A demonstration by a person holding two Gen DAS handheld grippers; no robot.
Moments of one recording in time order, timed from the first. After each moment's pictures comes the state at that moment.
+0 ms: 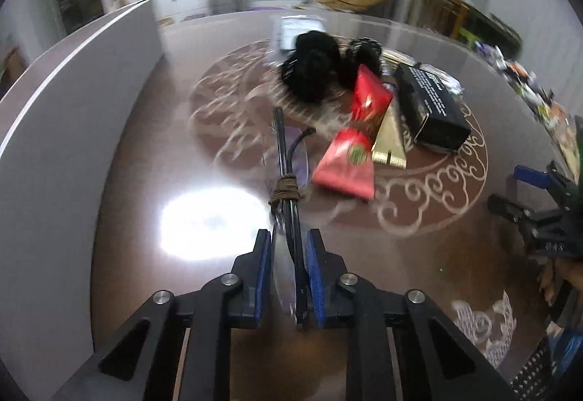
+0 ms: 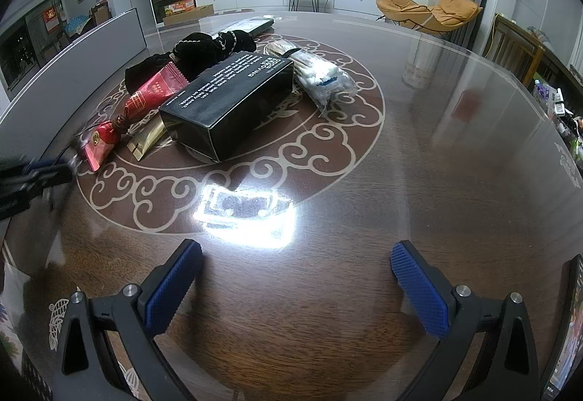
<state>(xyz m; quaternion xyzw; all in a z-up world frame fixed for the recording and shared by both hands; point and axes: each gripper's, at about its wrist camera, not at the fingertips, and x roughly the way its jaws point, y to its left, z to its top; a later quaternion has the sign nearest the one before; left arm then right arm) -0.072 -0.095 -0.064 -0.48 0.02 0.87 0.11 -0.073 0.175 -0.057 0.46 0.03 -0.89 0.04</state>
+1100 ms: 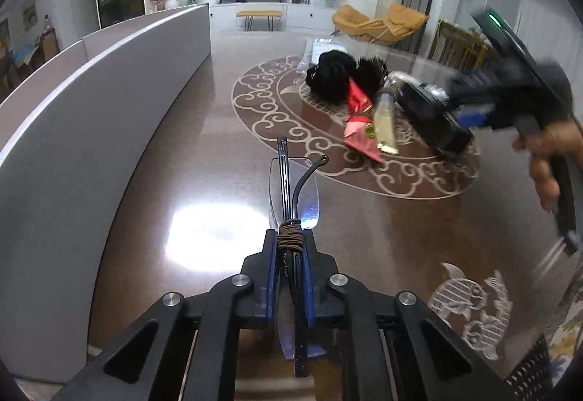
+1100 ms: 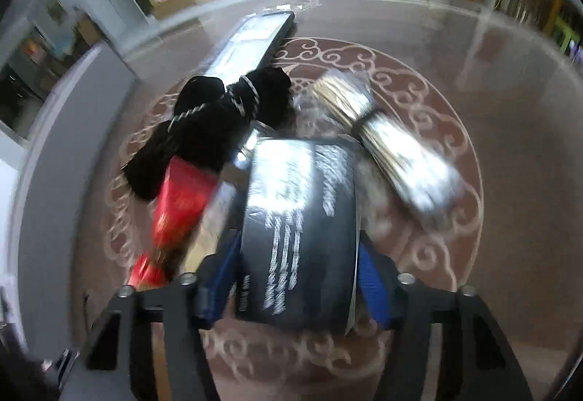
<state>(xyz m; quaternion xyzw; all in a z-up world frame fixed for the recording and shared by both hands) -0.018 -0.112 -0.061 -0.42 -0.02 0.90 0.08 -0.196 0.136 -0.027 0.55 -0.08 -0.83 0.07</state>
